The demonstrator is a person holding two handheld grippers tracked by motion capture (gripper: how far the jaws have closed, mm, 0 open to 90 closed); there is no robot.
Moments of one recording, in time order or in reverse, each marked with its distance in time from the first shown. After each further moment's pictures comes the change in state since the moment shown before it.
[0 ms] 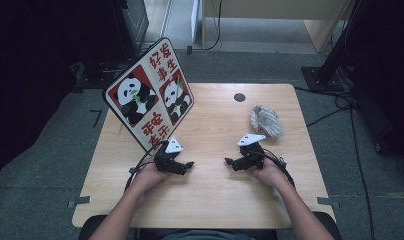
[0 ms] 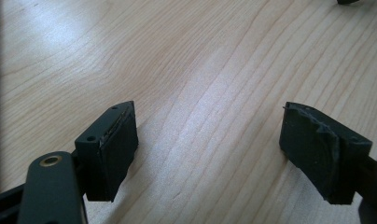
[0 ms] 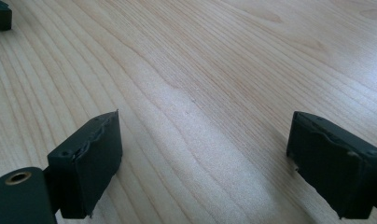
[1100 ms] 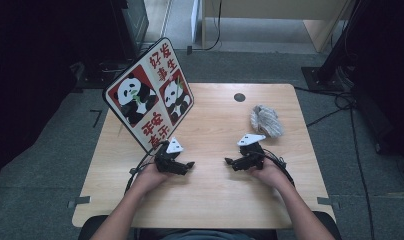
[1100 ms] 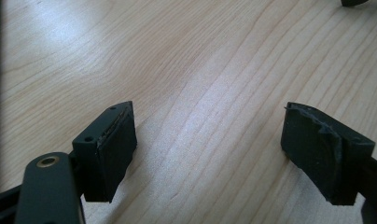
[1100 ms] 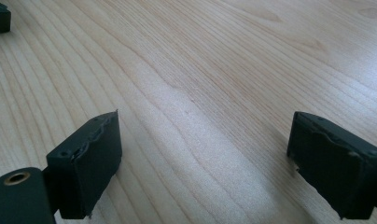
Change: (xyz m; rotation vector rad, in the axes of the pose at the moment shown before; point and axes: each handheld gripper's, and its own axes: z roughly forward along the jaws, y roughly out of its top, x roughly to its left) left arm -0.003 0.000 0.000 0.005 0.021 -0.015; right arm 0.001 0.000 0.000 0.002 -0.005 0.005
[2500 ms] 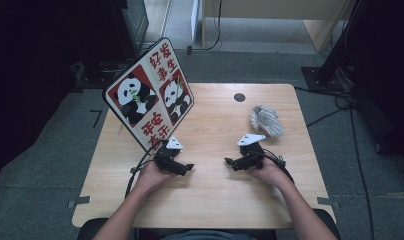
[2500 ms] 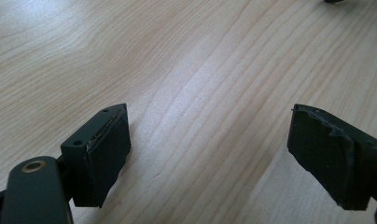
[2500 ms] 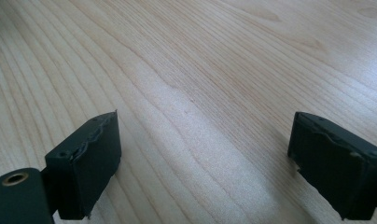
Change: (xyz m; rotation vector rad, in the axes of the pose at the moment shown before) left arm 0.002 0.009 -0.010 0.093 -0.076 -0.060; right arm 0.000 0.000 0.000 0.000 -0.001 0.001
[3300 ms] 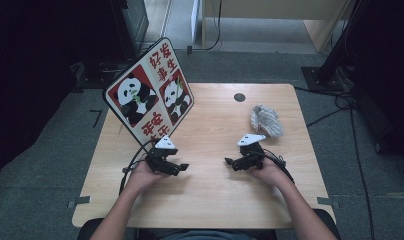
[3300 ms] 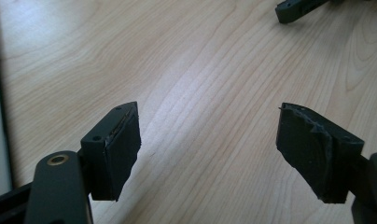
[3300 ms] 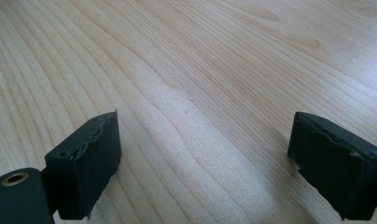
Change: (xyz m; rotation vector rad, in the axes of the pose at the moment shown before) left arm 0.003 -0.003 -0.036 -0.065 -0.061 0.002; right arm 0.000 0.000 0.000 0.001 -0.003 0.002
